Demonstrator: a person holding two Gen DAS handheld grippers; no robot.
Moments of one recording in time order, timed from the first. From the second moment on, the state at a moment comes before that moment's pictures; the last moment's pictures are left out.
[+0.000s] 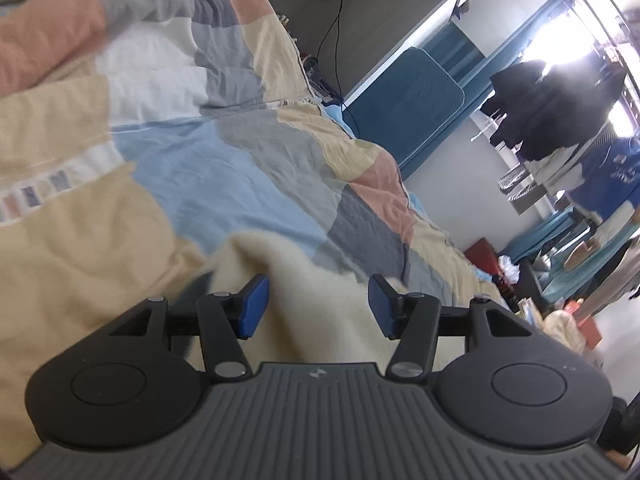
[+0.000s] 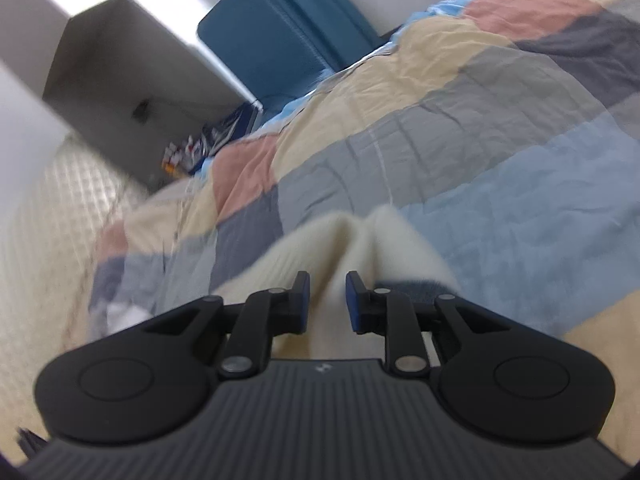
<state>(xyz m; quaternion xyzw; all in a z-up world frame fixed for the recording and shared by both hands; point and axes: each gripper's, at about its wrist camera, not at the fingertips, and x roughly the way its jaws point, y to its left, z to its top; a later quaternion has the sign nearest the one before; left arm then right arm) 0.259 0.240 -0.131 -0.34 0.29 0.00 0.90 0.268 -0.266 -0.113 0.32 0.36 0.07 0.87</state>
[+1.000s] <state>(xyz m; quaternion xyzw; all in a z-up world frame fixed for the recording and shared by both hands) 0.316 0.254 -0.170 -0.44 0.28 -0.10 0.85 0.355 -0.193 -0.139 0.07 0.40 0.06 0.91</state>
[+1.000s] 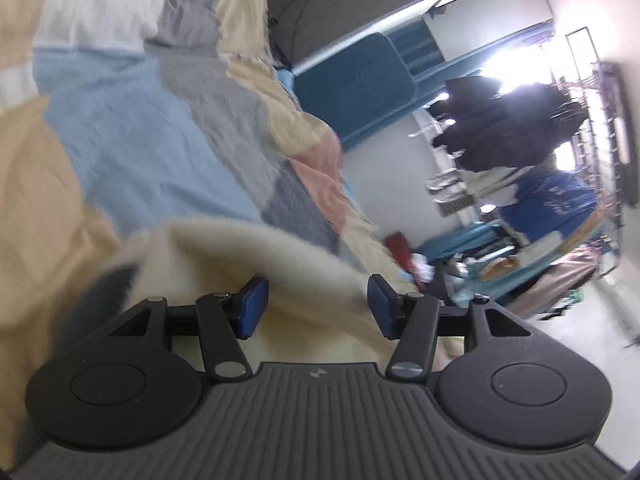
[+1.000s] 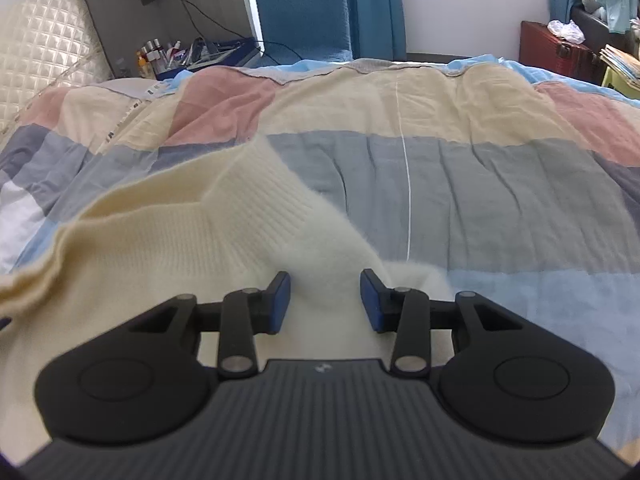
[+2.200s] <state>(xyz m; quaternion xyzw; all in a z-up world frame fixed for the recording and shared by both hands) 0.280 0.213 -0.157 -0.21 0.33 0.02 0.92 0.308 -0.203 -0.116 -0.07 0.35 0.04 0.93</state>
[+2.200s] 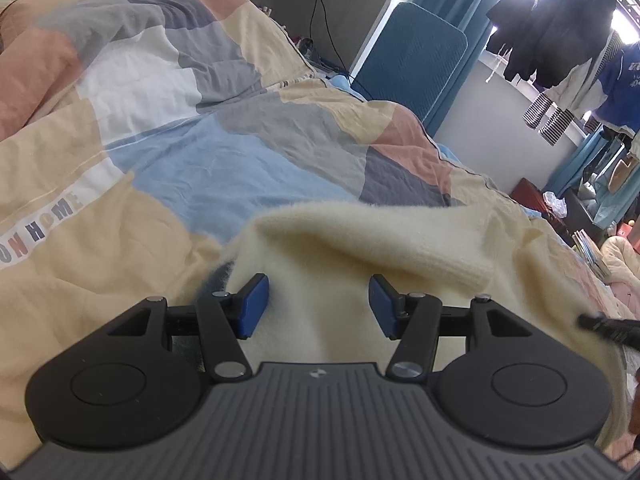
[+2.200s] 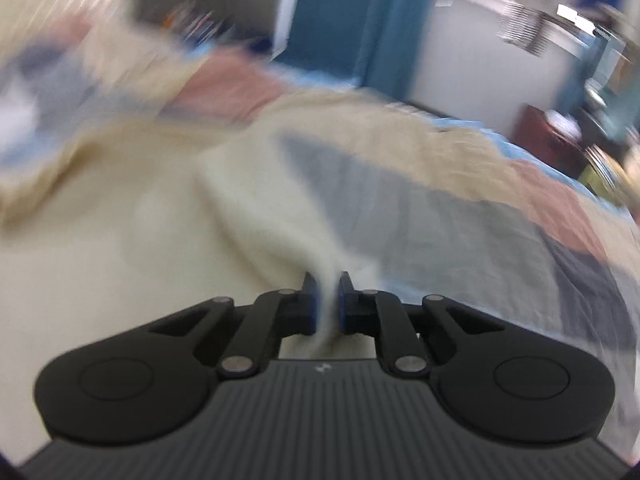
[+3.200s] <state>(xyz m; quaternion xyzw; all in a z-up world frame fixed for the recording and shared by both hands) 0.260 0.188 -0.134 -0.17 0.30 0.02 0.94 0.304 -0.238 -0.095 0.05 0.30 0.04 0.95</state>
